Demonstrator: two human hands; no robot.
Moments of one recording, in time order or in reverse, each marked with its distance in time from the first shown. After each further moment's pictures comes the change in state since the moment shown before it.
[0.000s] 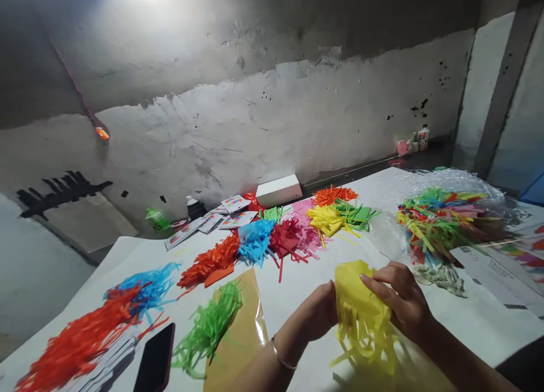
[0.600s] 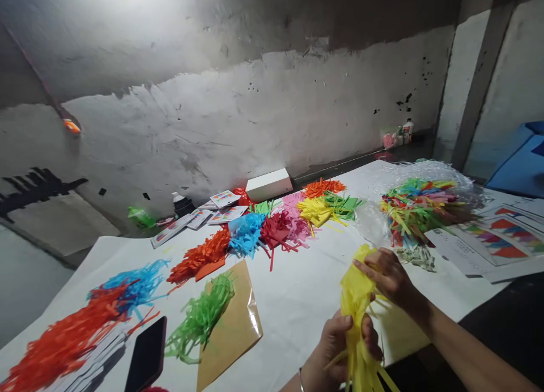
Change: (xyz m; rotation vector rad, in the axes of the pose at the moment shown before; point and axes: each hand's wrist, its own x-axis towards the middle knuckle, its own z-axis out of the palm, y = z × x) left_hand -0.006 -0.092 0.055 -0.419 -0.014 -0.054; right_hand -0.036 0.025 -0.018 -0.165 -0.117 -0.038
